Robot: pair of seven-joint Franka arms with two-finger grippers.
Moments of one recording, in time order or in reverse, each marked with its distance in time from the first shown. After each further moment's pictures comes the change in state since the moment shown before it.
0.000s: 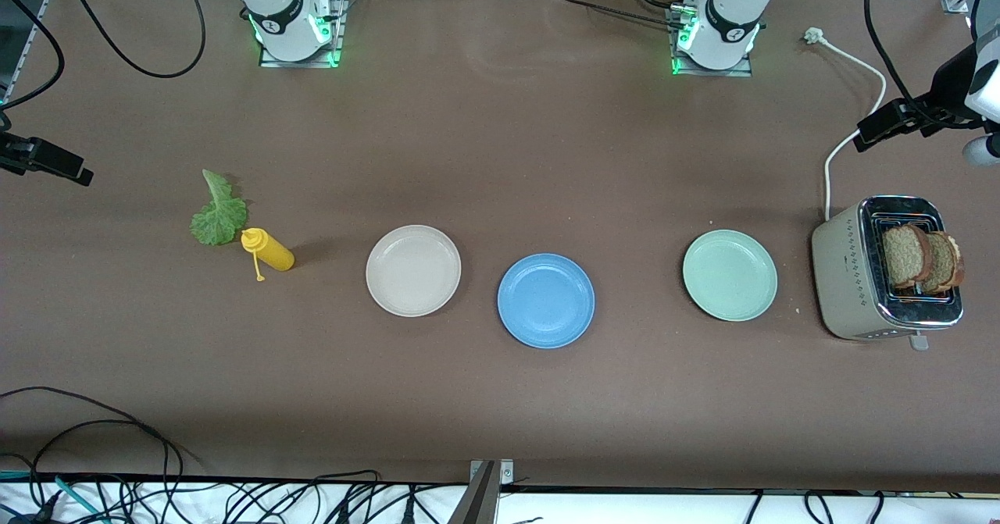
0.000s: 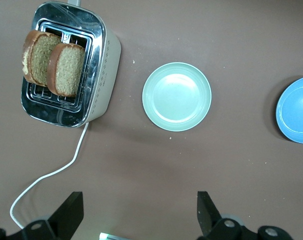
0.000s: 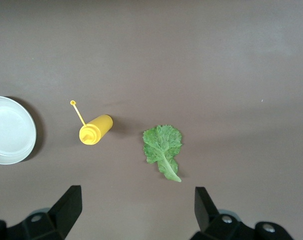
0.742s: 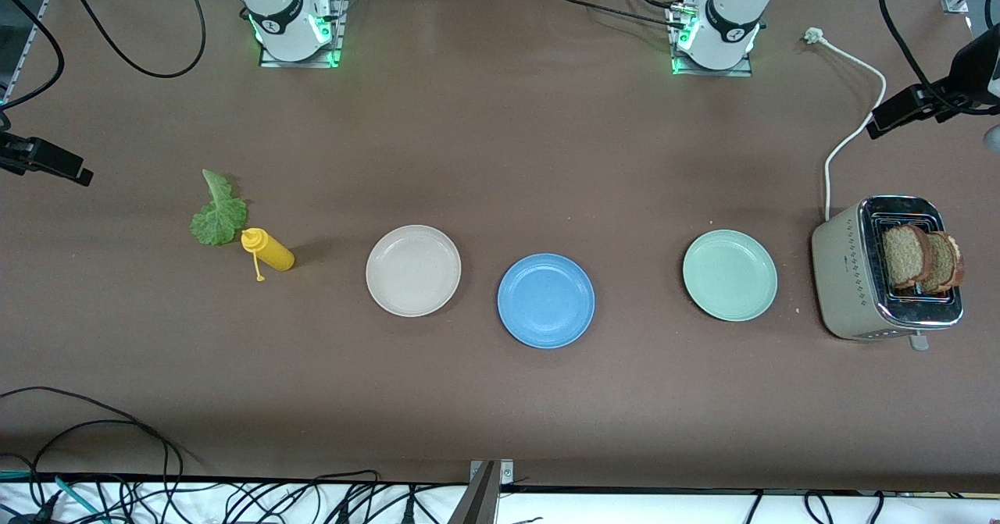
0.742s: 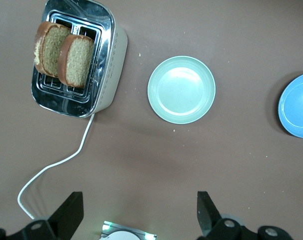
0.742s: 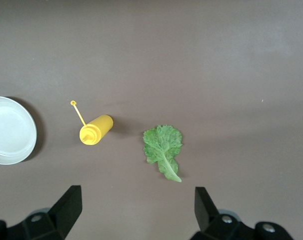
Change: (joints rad) left arm 0.003 0.000 0.013 0.051 0.000 -0.077 -0.001; right arm 0.000 0.000 -0.001 0.001 0.002 0.000 0.000
